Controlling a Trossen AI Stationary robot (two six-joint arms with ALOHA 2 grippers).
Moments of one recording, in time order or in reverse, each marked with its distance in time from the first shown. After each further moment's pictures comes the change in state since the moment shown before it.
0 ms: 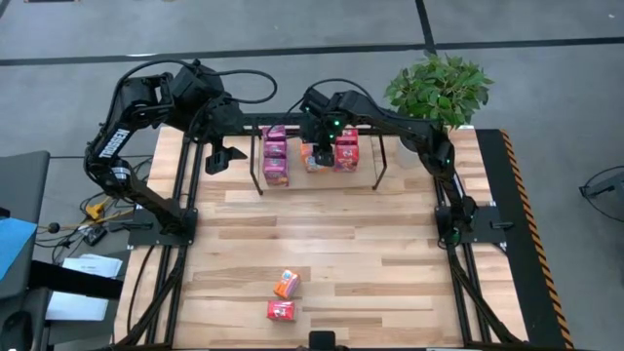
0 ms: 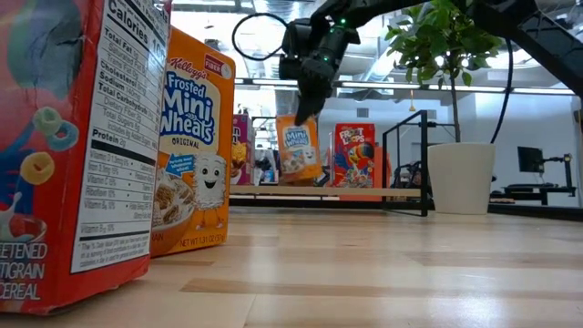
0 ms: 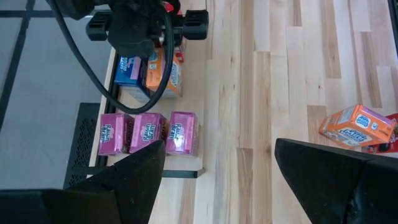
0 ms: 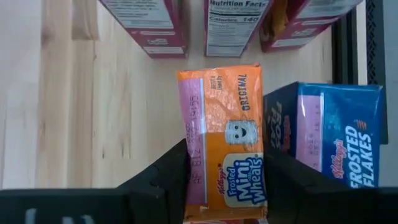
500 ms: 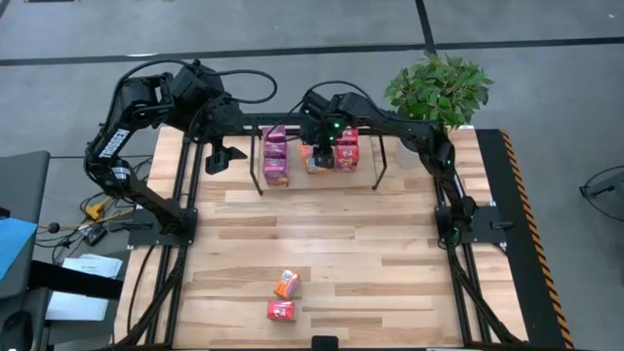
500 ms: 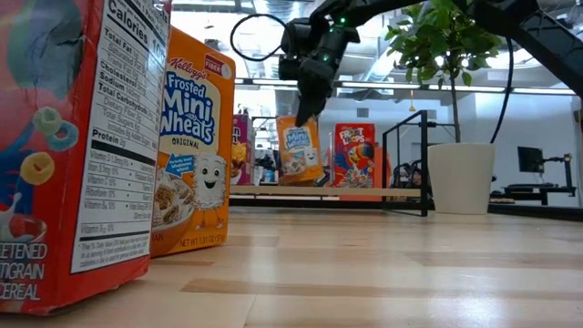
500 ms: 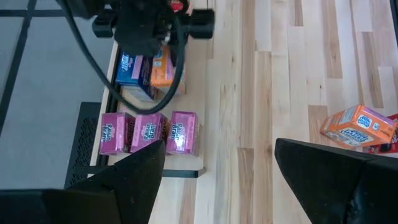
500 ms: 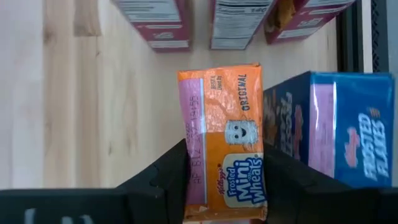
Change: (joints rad) left arm 0.000 0.000 0.000 0.000 -0.004 -0.002; right arm 0.016 -0.012 -0.008 -0.017 0.020 0.036
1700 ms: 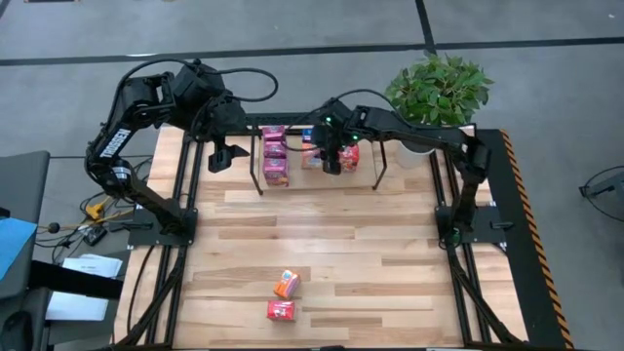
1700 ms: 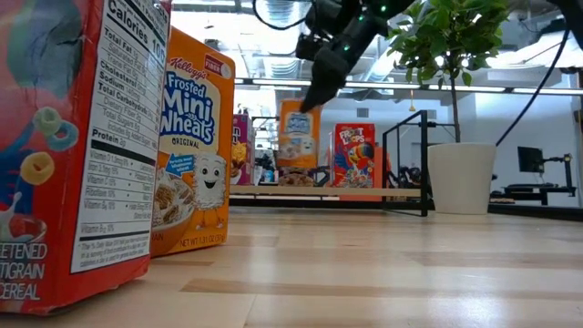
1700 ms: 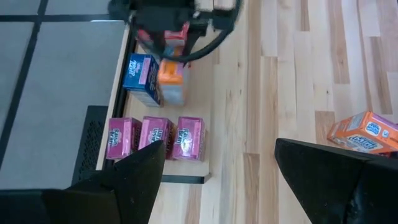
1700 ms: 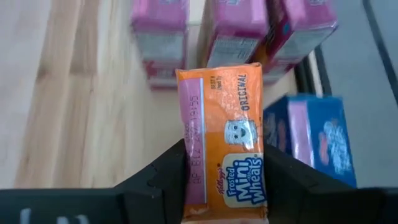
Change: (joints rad) left arm 0.000 0.005 0.000 0.027 -0.019 0.001; right arm 0.035 -0.309 -0.502 0.480 0.046 0.013
